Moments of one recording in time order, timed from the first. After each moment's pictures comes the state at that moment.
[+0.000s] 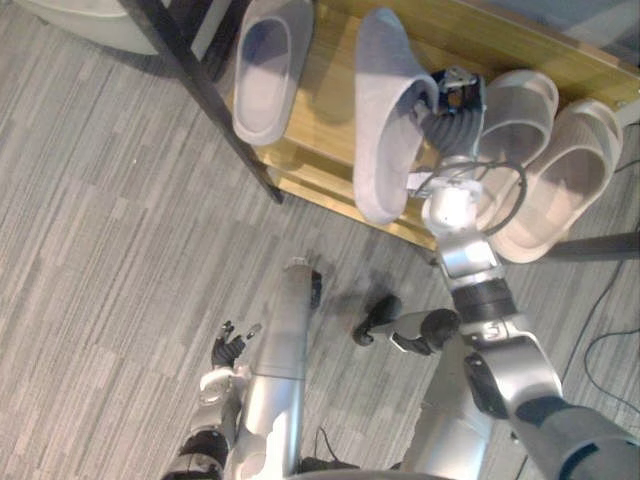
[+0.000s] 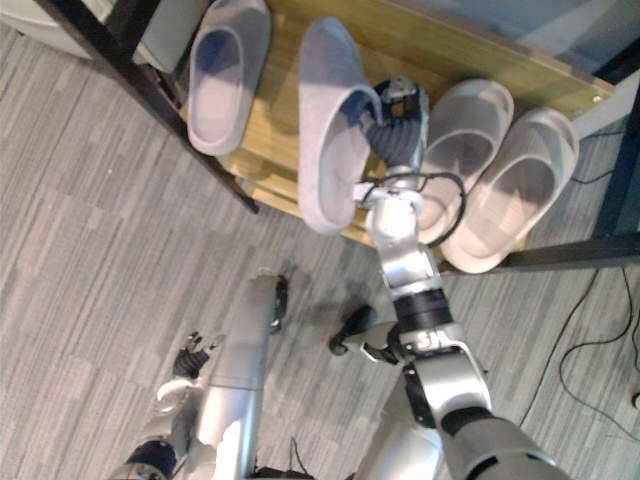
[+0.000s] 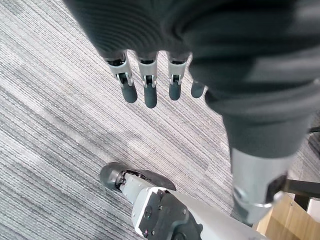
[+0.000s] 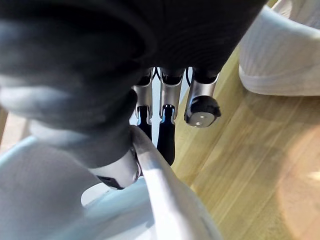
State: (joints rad) left arm -0.14 0.08 0.09 0.85 -0.28 -0.16 0.16; right arm -0.86 -0.23 0.06 0.37 -0.27 -0.05 -0.51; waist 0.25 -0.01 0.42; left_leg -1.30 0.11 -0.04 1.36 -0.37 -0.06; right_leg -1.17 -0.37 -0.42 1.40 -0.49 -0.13
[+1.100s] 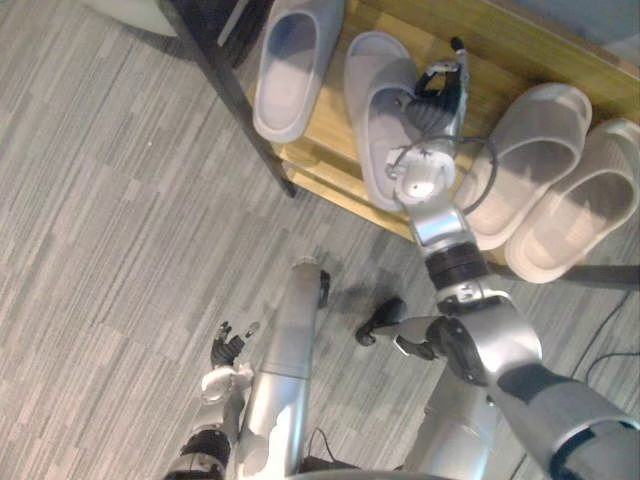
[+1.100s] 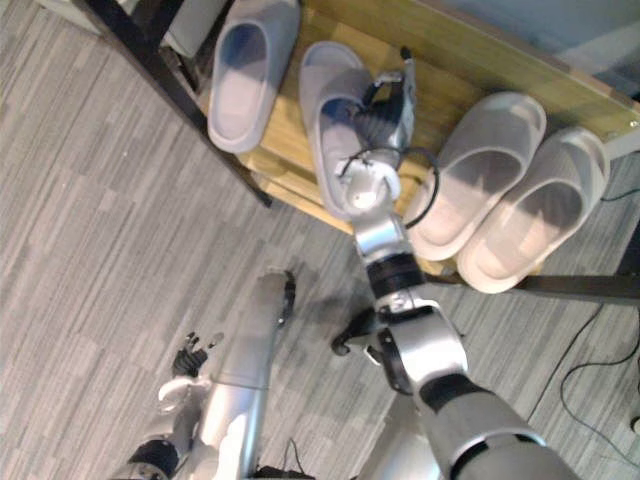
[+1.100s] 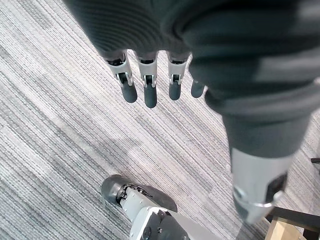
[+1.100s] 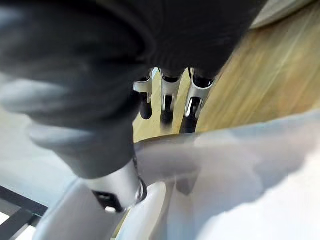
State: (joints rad) left arm -0.14 0.08 0.08 0.84 -0.32 -0.16 0.22; right arm -1.08 -0.12 0.04 0.63 -0.31 0.05 -0.65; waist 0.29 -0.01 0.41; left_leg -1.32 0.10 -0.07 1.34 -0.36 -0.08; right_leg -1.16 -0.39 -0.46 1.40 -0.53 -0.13
